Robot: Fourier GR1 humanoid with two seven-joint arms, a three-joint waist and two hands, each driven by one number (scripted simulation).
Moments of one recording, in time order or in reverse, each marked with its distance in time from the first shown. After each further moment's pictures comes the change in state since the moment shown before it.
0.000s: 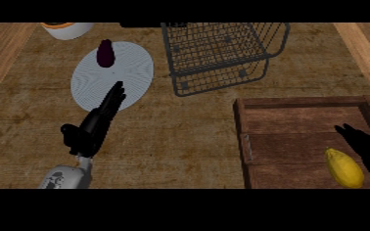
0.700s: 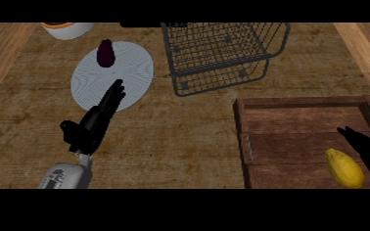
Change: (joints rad) left arm -0.013 -0.035 0.058 0.012 -0.042 -0.046 0.013; right arm -0.007 0.131 -0.091 0.235 0.170 0.007 -0.214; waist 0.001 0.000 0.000
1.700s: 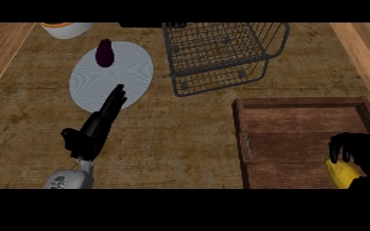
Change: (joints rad) left arm 0.044 -0.039 0.019 -0.022 -0.046 -0.028 -0.015; right arm -0.086 0.116 -0.046 0.153 0.134 -0.103 -0.288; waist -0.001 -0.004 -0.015
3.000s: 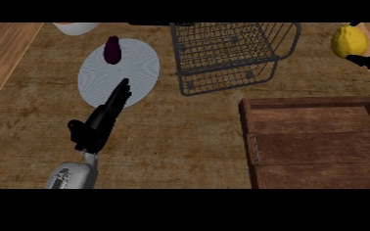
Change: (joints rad) left arm -0.051 -0.013 -0.001 0.010 -0.010 -0.012 0.029; right arm -0.964 -0.143 -0.286 0.956 -0.244 0.039 -0.590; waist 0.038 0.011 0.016
